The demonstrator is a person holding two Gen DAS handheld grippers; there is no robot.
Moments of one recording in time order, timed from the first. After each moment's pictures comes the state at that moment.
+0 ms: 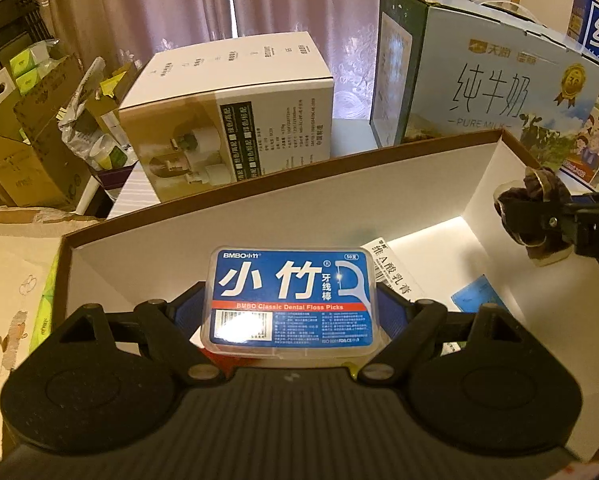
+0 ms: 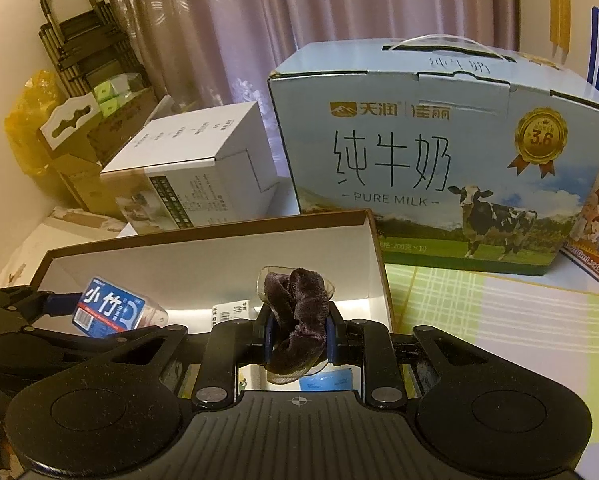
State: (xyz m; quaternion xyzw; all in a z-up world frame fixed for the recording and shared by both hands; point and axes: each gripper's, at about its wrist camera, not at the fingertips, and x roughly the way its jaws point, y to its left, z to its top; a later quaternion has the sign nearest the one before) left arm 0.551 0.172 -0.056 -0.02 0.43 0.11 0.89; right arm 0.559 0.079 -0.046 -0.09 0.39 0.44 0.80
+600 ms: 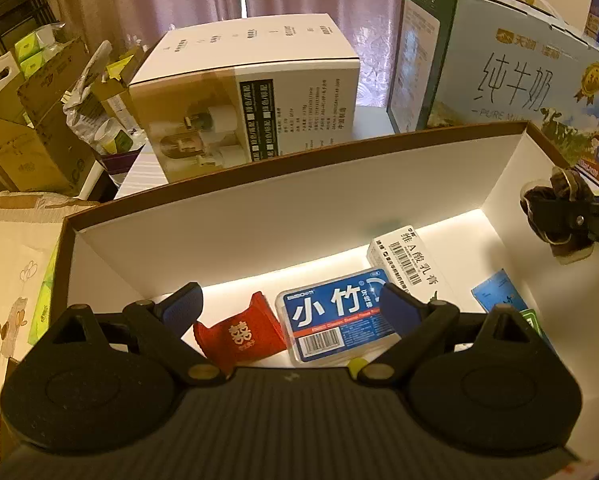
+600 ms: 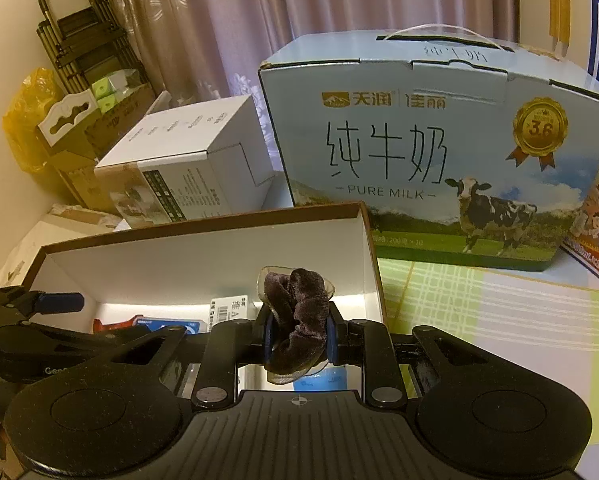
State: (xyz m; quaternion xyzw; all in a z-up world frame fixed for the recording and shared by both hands) left arm 0.551 0.187 -0.065 -0.03 0.45 0.12 0.89; right arm 0.563 0.078 -0.050 -0.09 0.39 0.44 0.80
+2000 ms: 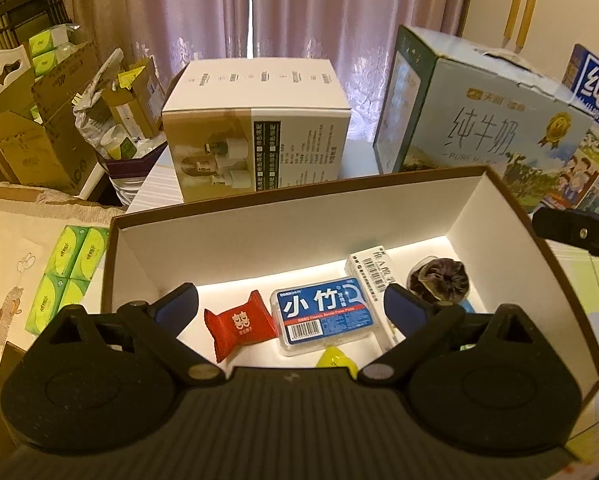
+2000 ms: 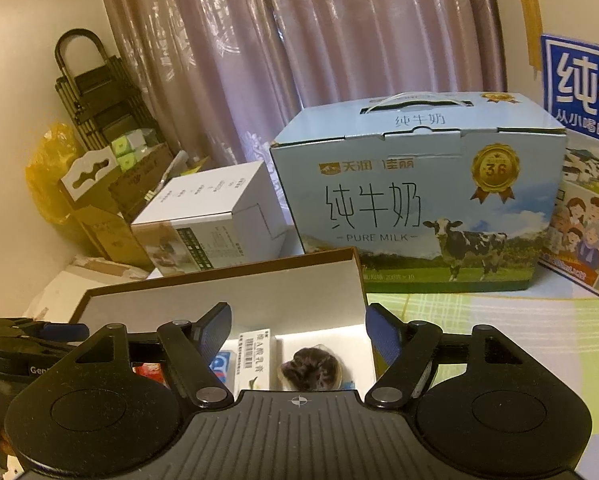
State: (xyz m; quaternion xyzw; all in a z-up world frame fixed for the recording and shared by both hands) left arm 0.512 0.184 -0.017 -0.07 0.41 0.11 0.90; right arm 0.543 0.030 -0.012 -0.02 0.34 0.46 0.82
